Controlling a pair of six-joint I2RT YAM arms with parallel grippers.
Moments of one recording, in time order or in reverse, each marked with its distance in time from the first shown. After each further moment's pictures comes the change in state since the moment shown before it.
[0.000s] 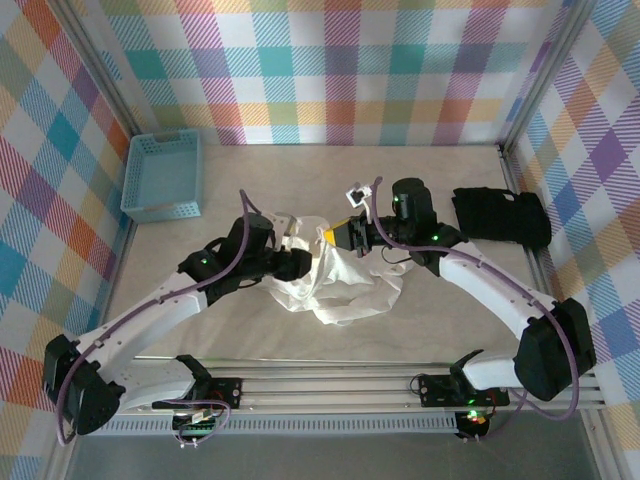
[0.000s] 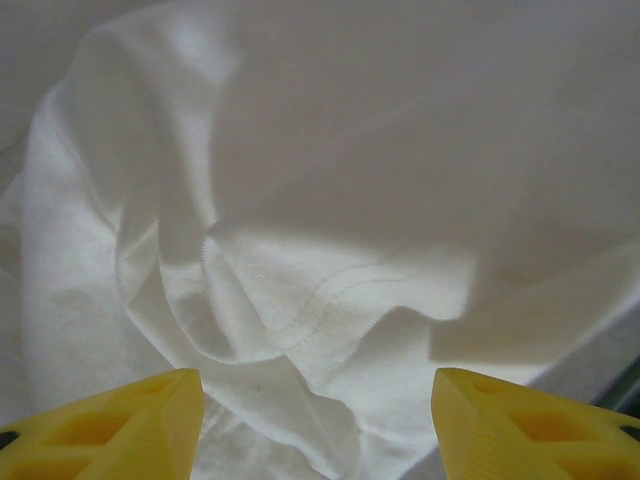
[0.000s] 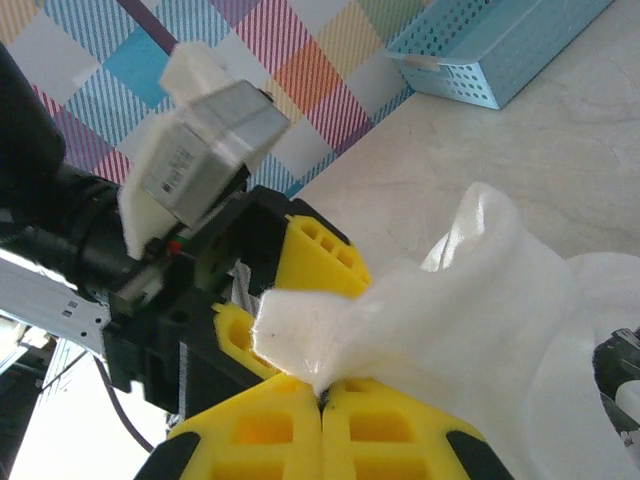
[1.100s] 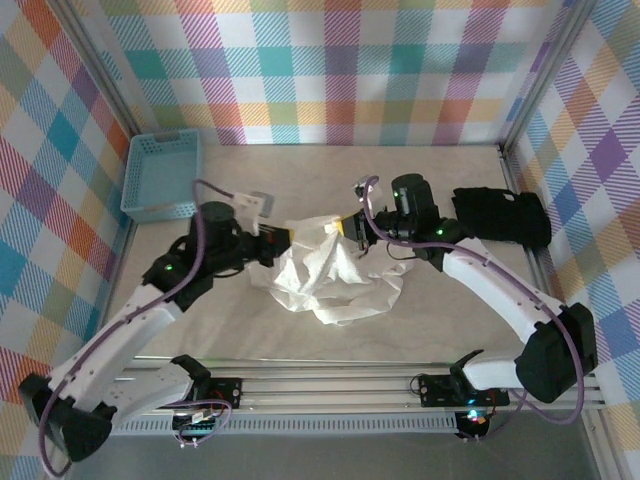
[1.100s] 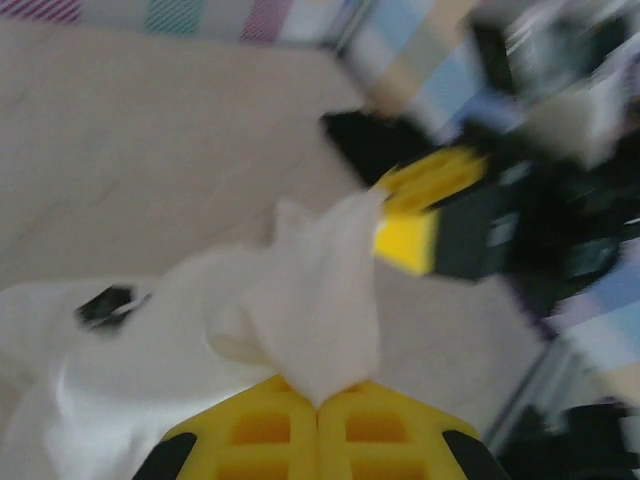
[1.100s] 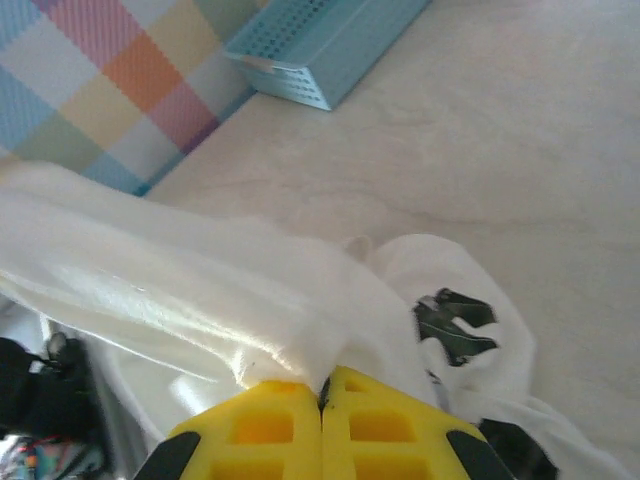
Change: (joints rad) left arm 0.145 -0.189 0.054 0.110 0.255 -0.067; right arm 0.001 -0.020 0.083 -0.232 0.356 -0.170
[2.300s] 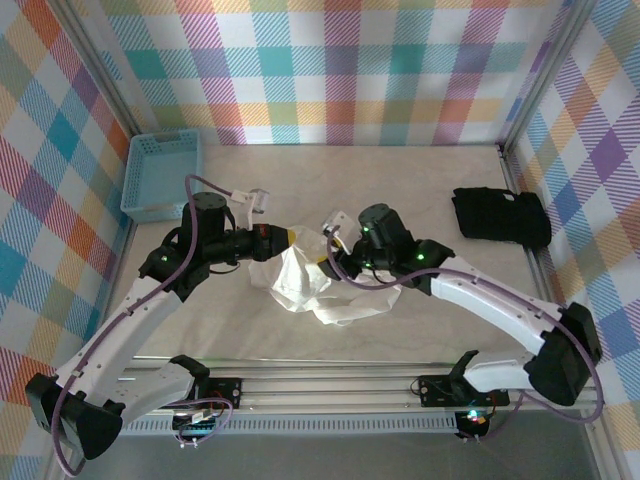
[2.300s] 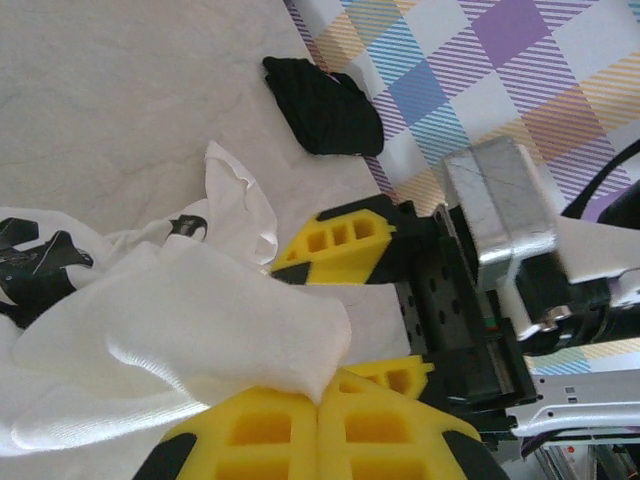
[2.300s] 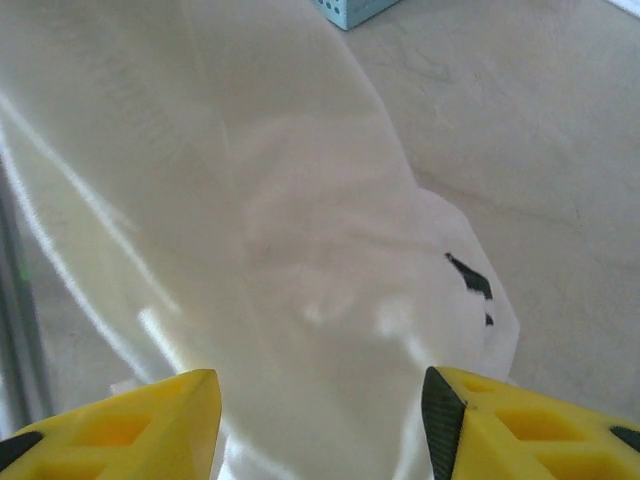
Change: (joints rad) left arm 0.084 0.065 0.026 -0.072 0.222 -0.093; right arm 0.266 -0.004 -0.046 -0.043 0.289 -0.259
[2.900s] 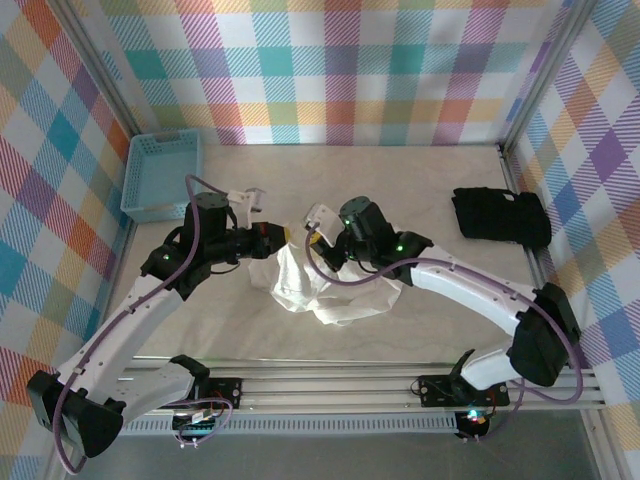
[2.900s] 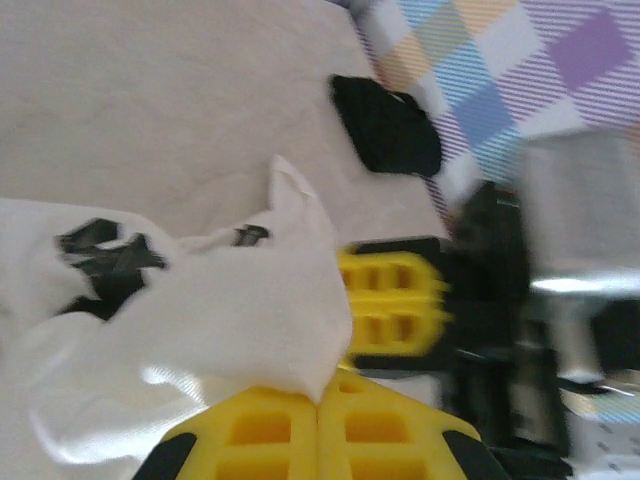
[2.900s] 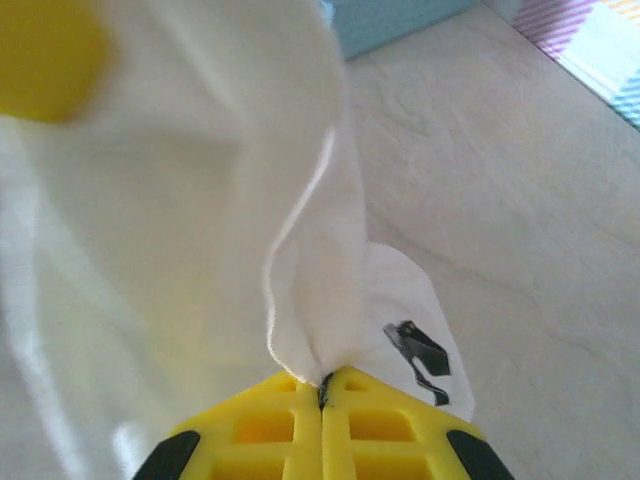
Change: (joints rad) left arm 0.000 0.011 0.000 -0.042 -0.172 0.002; right arm 0.017 0.093 0.078 0.069 0.031 -0.079
